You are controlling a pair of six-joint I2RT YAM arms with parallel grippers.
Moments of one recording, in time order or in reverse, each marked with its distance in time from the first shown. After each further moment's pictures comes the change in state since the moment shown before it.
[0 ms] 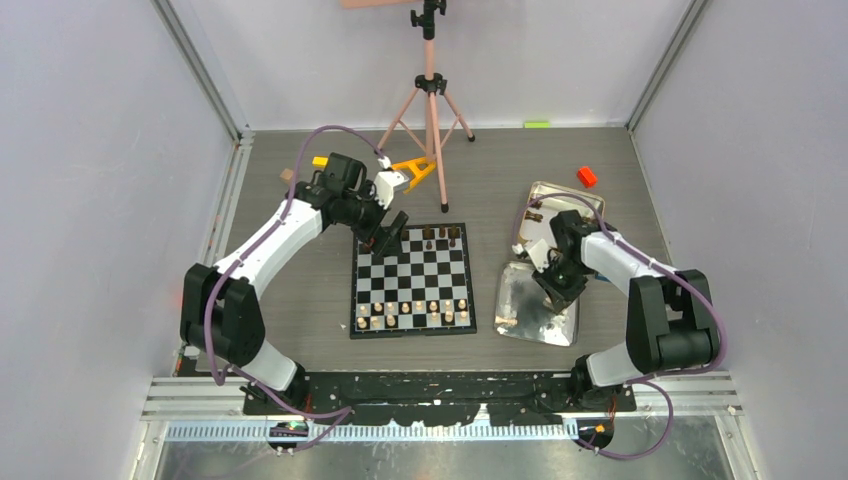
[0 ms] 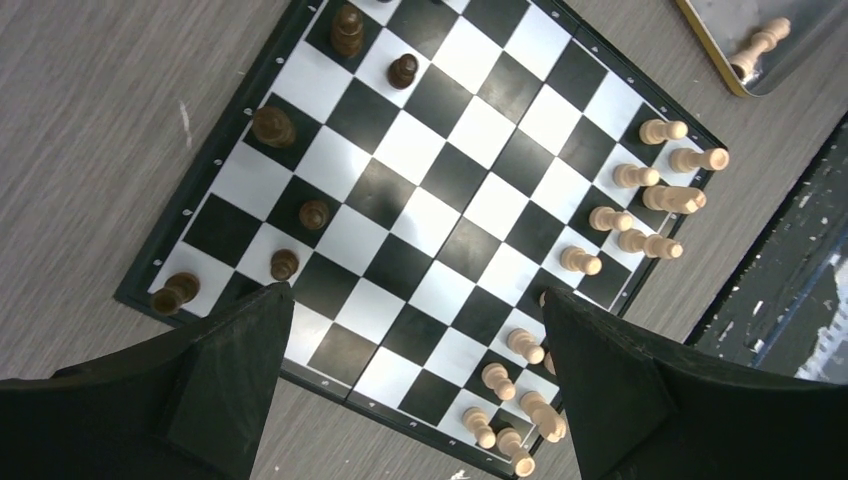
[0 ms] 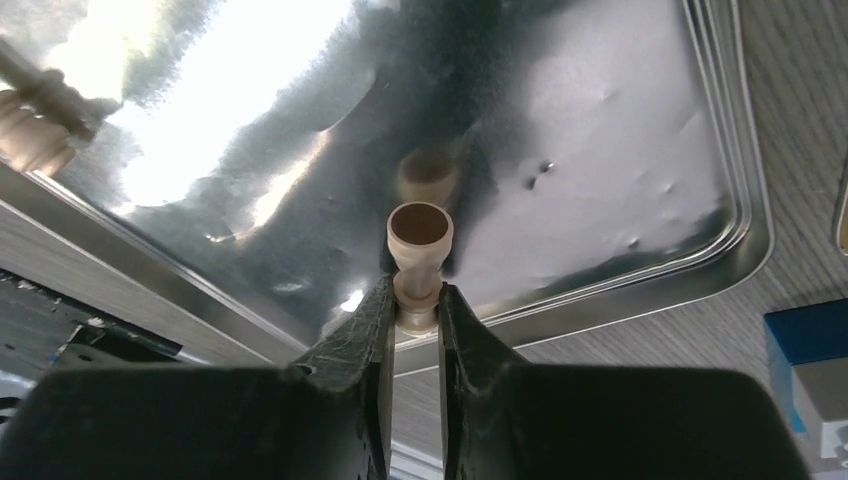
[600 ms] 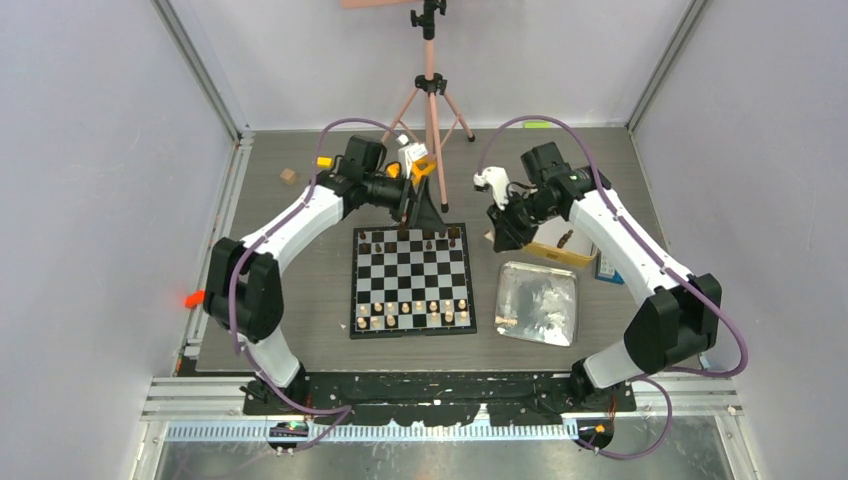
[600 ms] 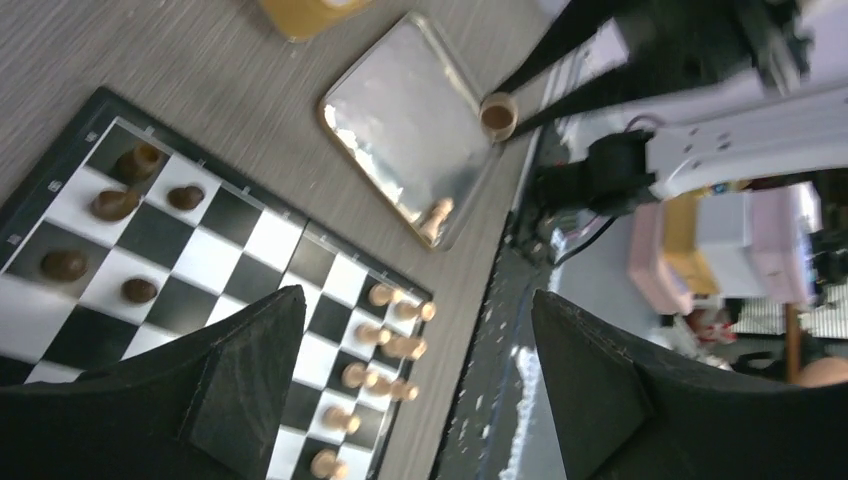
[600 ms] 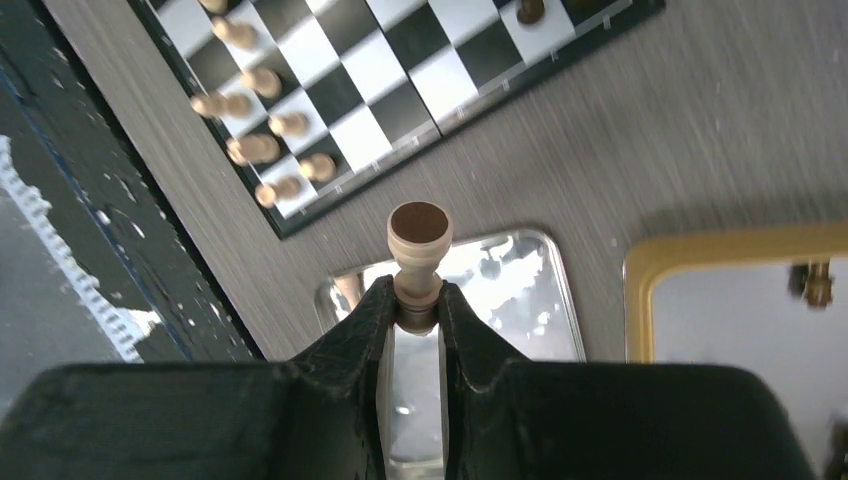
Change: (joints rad) left arm -0.051 0.138 0.090 0.282 0.453 -0.480; right arm 0.204 0.013 0.542 -0.170 -0.393 0.063
